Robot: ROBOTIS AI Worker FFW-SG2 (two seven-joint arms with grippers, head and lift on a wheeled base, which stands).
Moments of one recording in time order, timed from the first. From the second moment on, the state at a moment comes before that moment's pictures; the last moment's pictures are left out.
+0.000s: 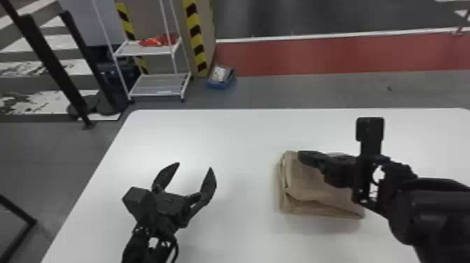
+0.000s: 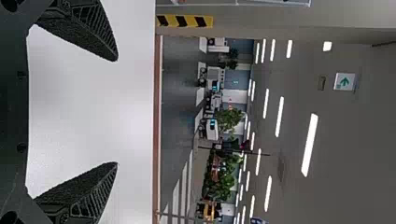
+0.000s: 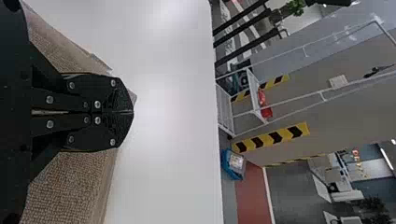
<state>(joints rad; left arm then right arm) 0.28 0.00 0.11 -1.61 0.10 -0.19 -0.31 -0.16 0.00 0.07 -1.56 -0.11 0.72 0.48</state>
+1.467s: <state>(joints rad) 0.25 0.00 0.11 -1.57 0.10 -0.19 -0.31 0.30 0.00 -0.20 -2.19 -0.19 1.21 0.69</state>
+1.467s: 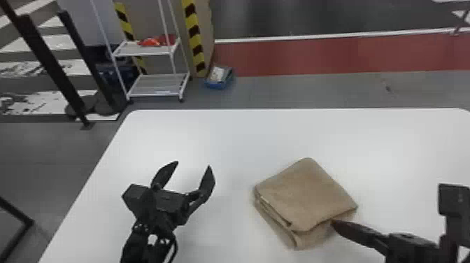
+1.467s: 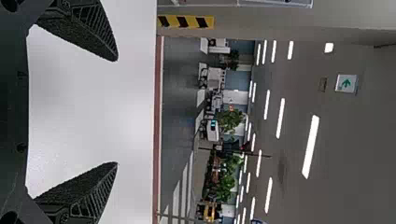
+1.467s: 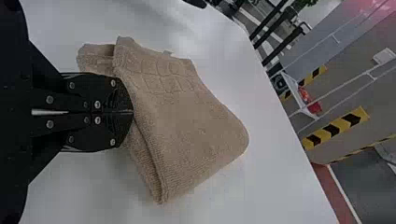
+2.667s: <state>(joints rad) 0.25 0.00 0.11 -1.57 0.10 -0.20 -0.31 -0.20 0.00 -0.08 -1.62 -0.01 1.05 0.56</state>
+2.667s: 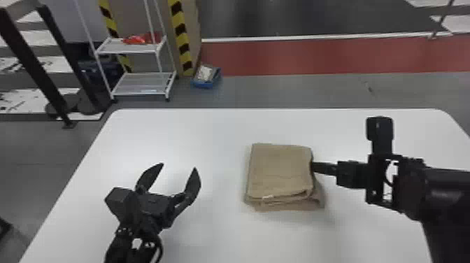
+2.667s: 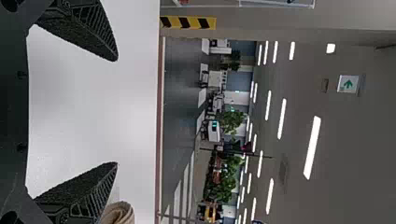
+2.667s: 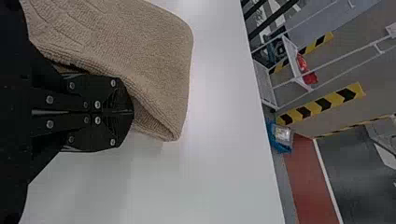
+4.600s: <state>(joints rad) 0.26 0.00 0.09 -1.58 0.10 -0.19 -0.32 0.00 0.00 0.01 -1.75 0.06 0.72 0.51</state>
